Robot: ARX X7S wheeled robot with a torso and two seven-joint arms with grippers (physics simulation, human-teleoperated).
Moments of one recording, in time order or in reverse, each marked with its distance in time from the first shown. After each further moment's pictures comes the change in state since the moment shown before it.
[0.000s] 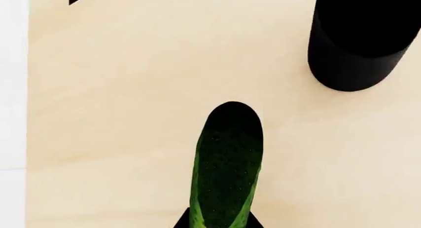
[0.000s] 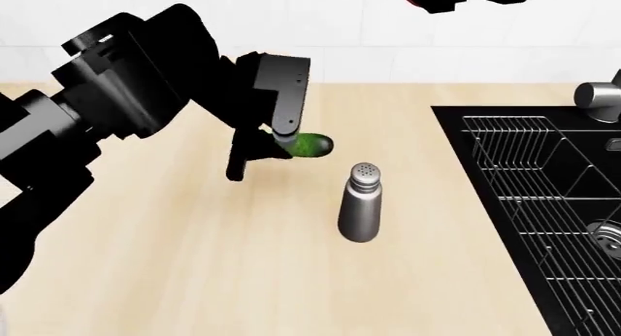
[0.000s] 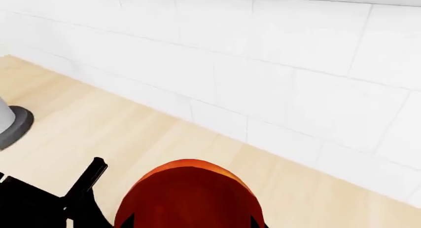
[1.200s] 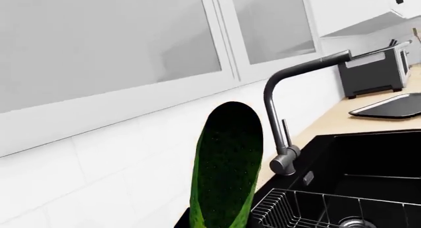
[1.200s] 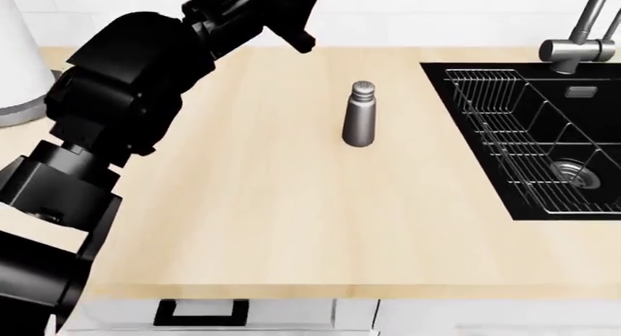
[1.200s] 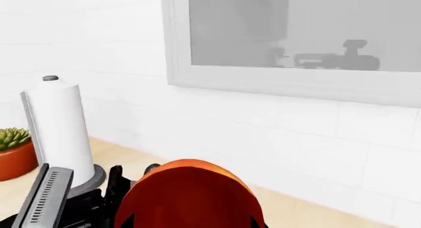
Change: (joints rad) left arm 0.247 0.031 -0.680 0.006 -0.394 0.153 -0.731; right arm -0.021 0.146 0.307 -0.330 0.666 0.019 0.693
